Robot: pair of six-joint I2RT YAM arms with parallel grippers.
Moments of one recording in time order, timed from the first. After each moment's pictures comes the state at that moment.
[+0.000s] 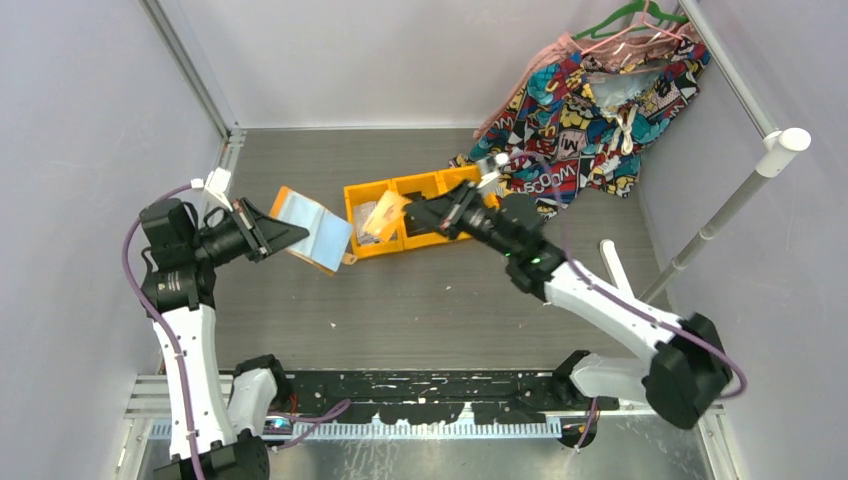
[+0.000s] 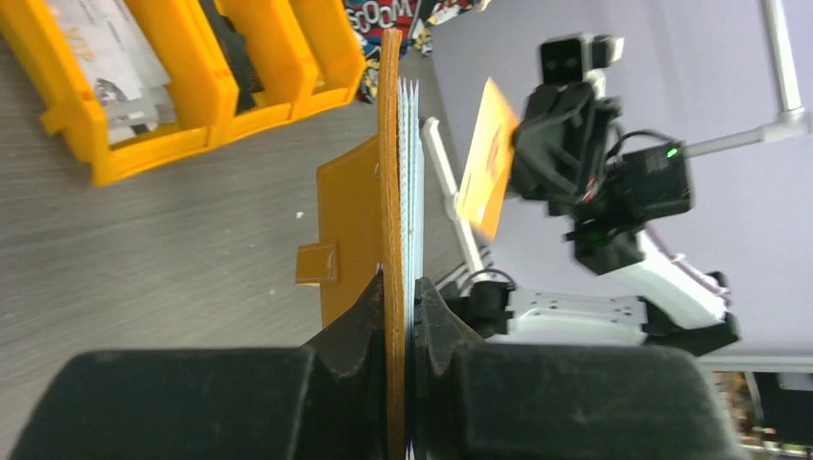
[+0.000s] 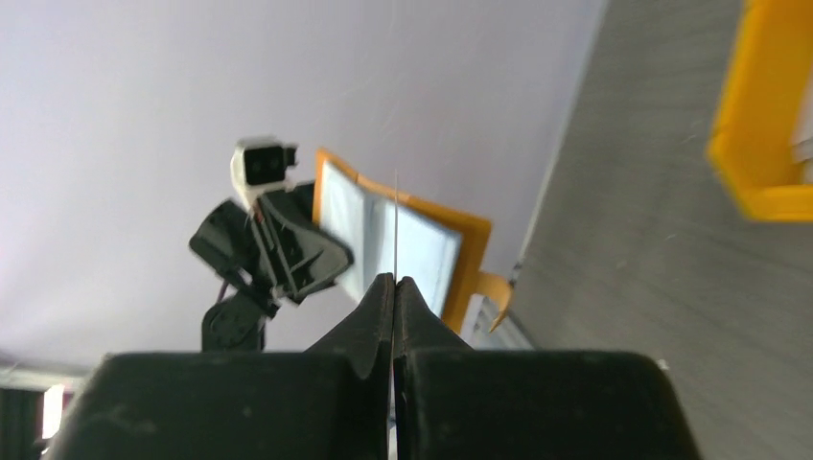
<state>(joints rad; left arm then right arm) 0.32 0.81 1.02 -0.67 1.10 -0.60 0.75 1.25 0.82 0.52 -0.27 1.33</state>
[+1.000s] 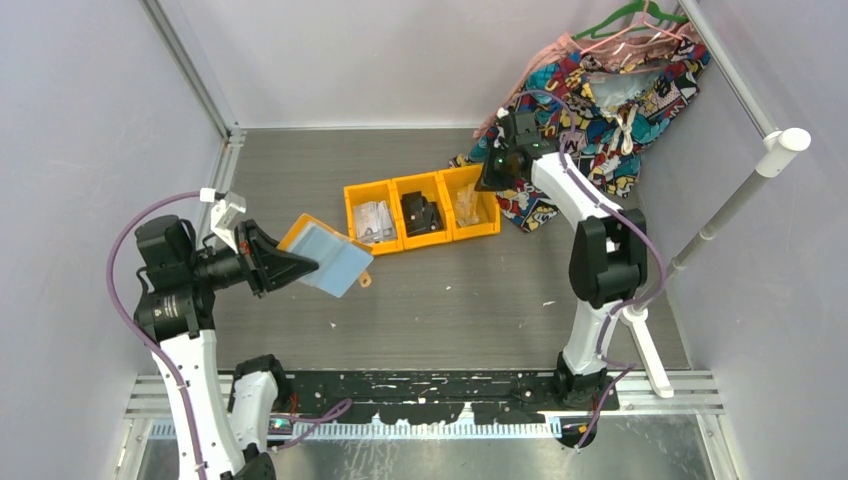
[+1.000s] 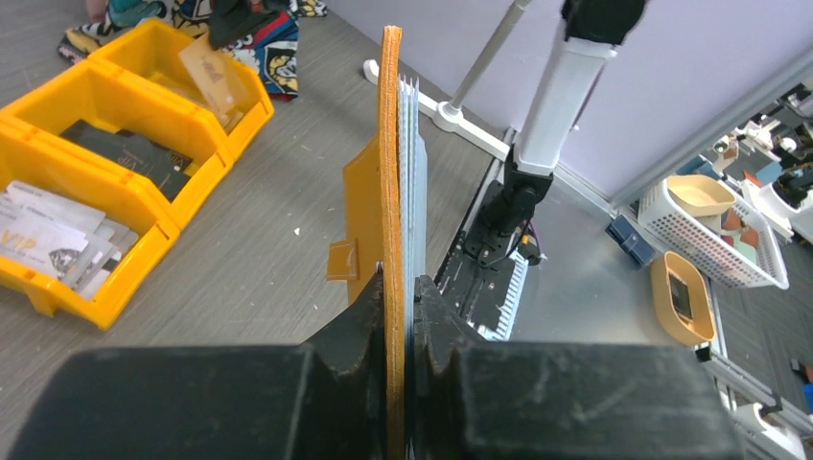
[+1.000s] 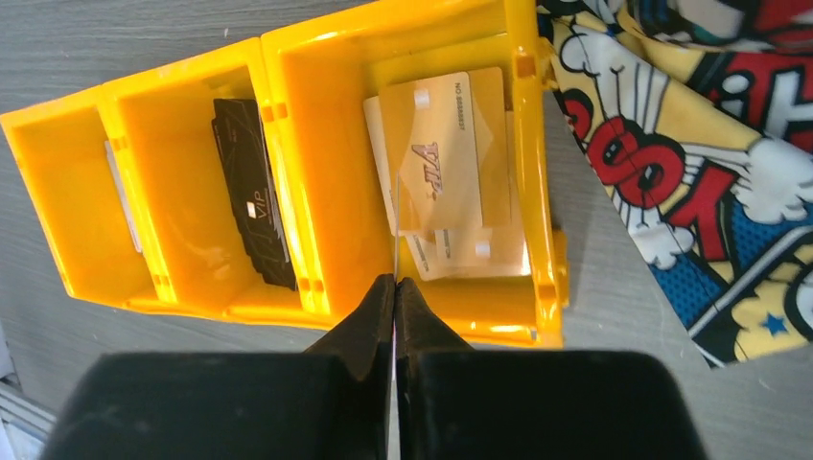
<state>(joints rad) 0.32 0.72 1.07 -0.86 1.46 0.07 0.25 1.87 1.58 -0.61 -0.21 0.39</state>
